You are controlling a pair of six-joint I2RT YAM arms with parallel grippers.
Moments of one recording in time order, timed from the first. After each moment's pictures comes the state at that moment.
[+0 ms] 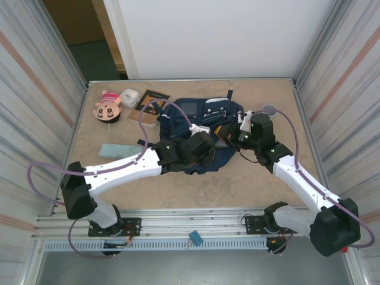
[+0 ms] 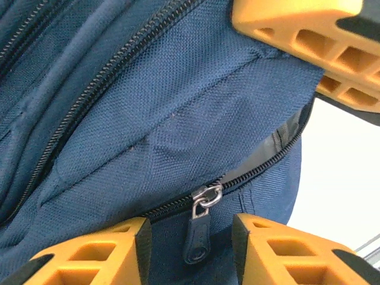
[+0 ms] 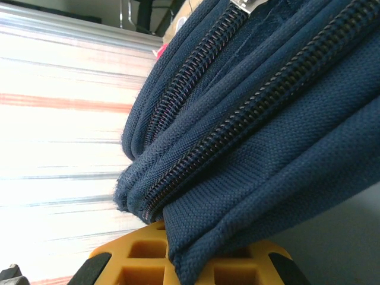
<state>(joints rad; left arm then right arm) -1.12 1.55 1.35 -0.68 -0.33 -0.70 0.41 1.09 0.77 -0.10 -0.50 1.11</state>
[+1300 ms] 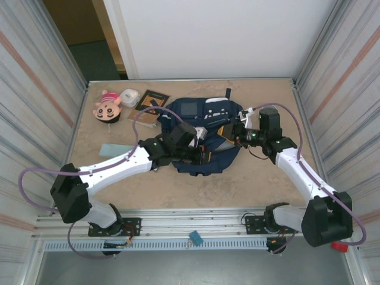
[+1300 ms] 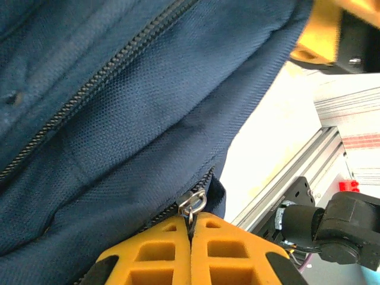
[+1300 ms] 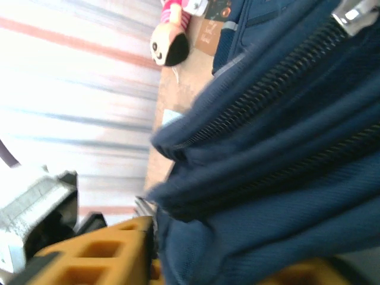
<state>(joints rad) -0.95 1.46 1.14 -0.41 0.22 -0.69 0.24 1.17 0.79 -0.17 -0.81 0.81</state>
